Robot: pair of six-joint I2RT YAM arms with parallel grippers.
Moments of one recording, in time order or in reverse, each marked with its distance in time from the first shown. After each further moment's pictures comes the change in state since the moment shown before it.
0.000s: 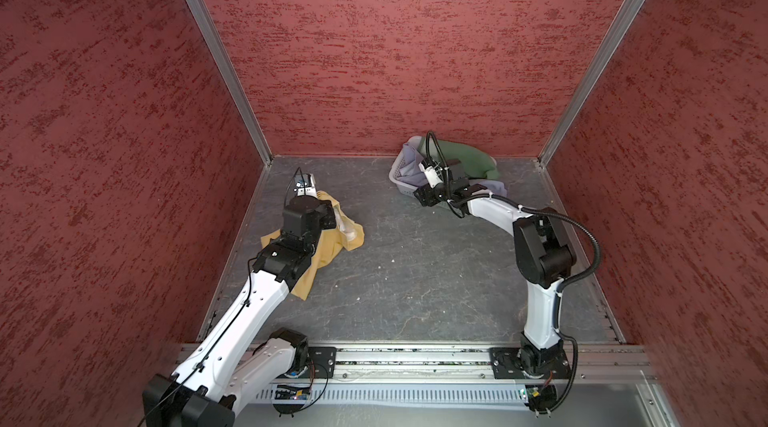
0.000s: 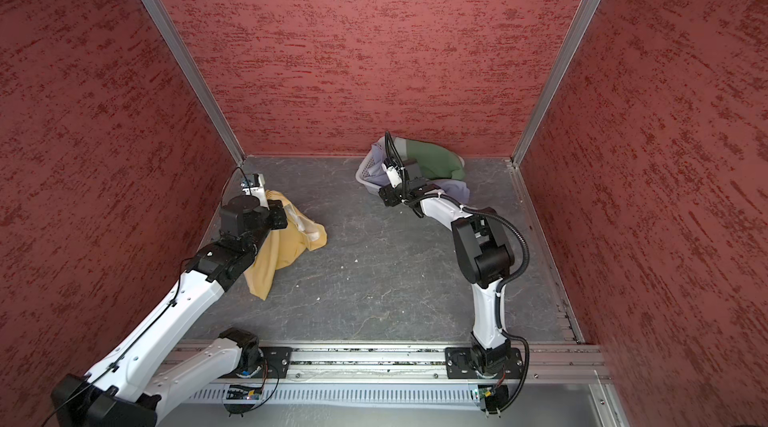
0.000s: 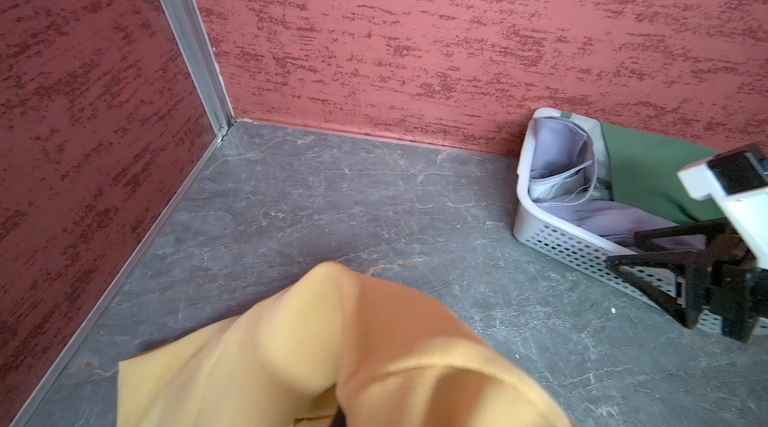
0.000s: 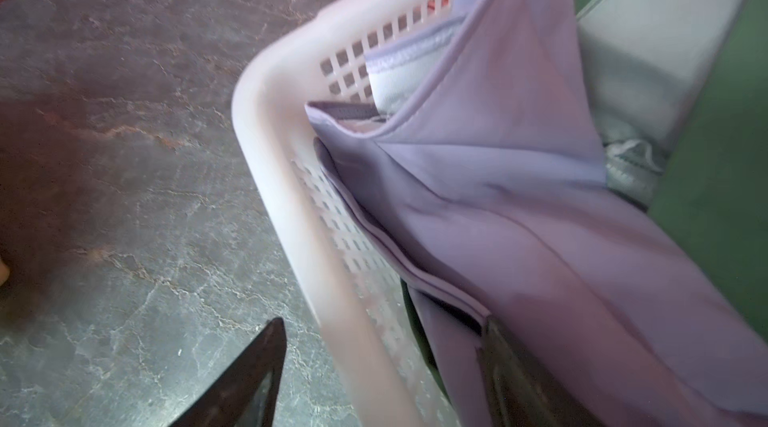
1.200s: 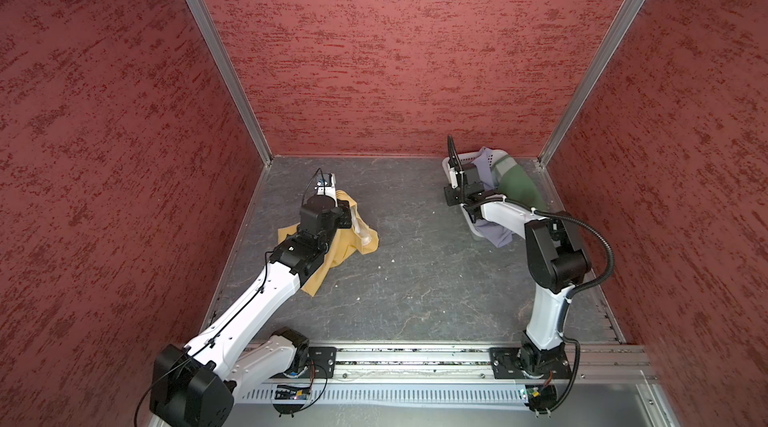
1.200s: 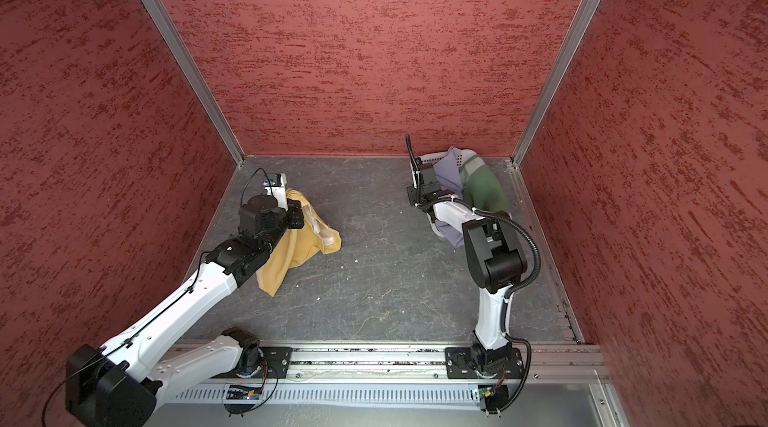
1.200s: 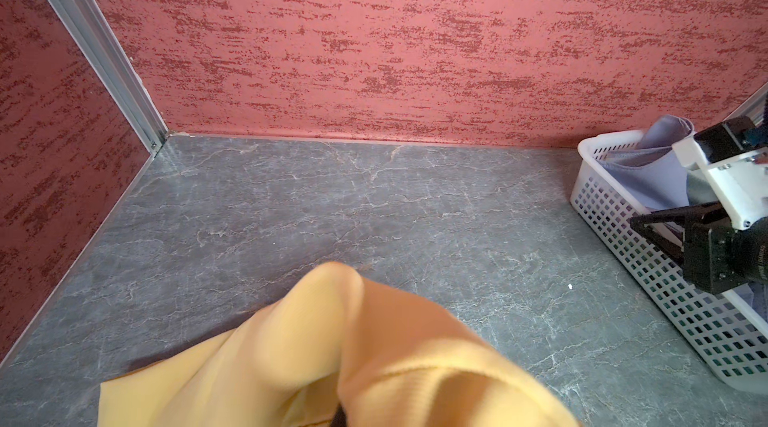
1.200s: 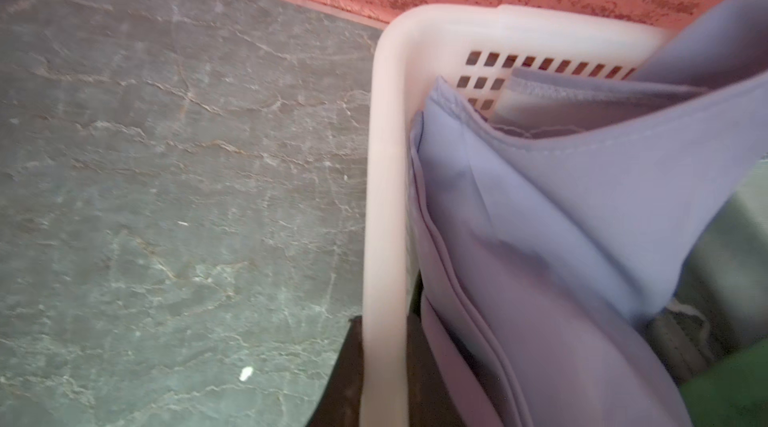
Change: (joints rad) left arm -0.085 0.087 -0.024 0.122 0.027 0.028; right arm -0.098 -0.092 -0.136 0.024 0.354 0.043
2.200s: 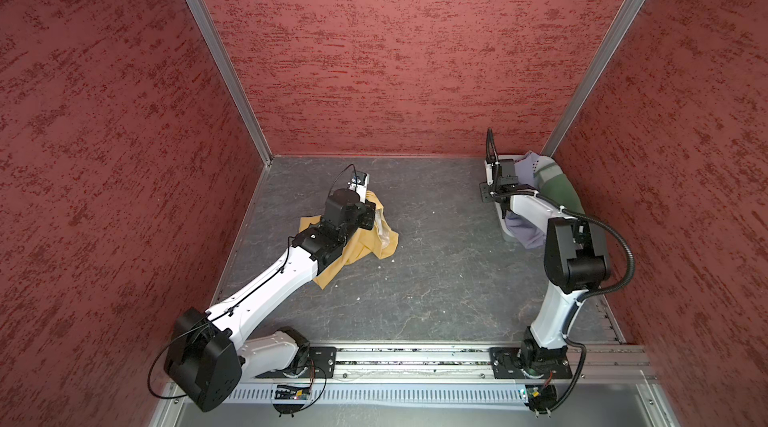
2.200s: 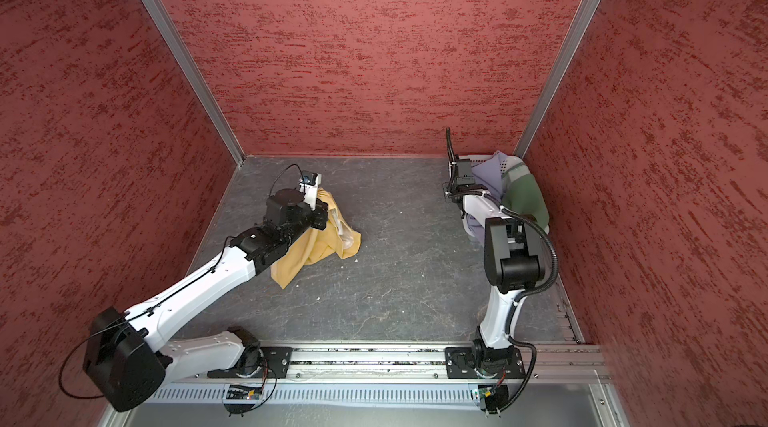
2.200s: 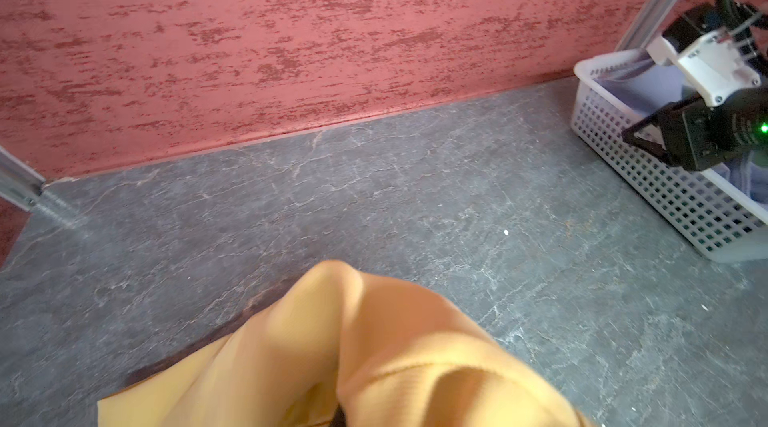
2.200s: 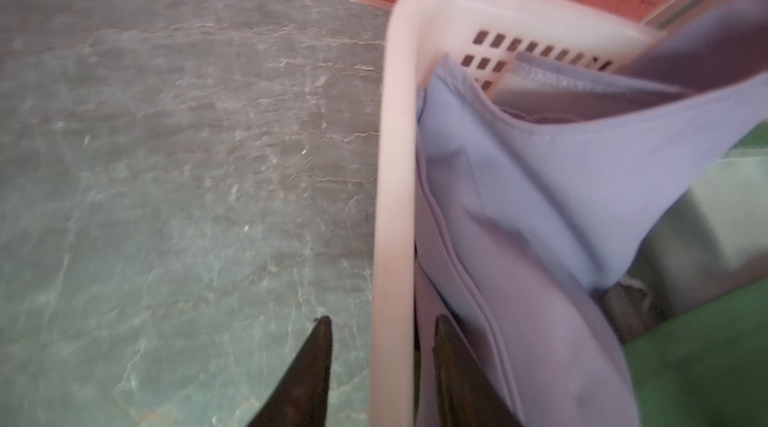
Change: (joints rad) left arm -0.141 0.176 0.112 0.000 0.102 0.124; right arm -0.218 -0.091 -0.033 -0.107 0.006 -0.077
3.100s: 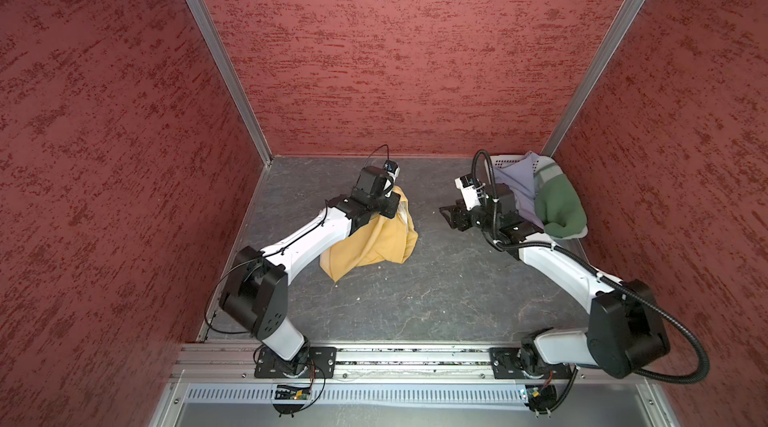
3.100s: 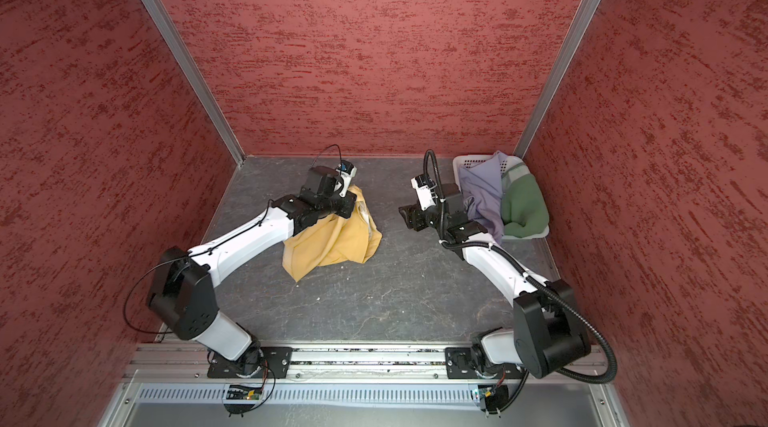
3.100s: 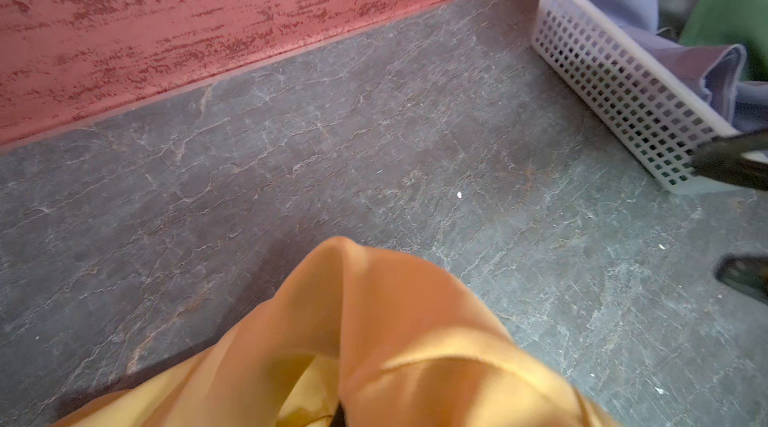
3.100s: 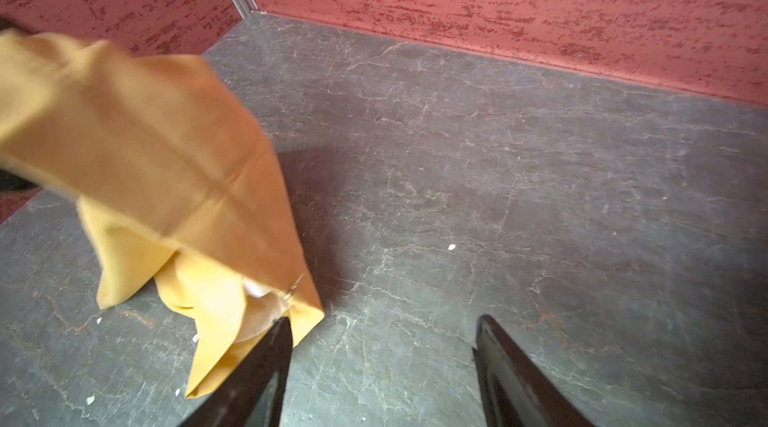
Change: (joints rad) left arm 0.030 0.435 0.378 -0.187 0.192 0.017; right arm 0.274 -0.488 -0.431 0.190 -0.481 0.169
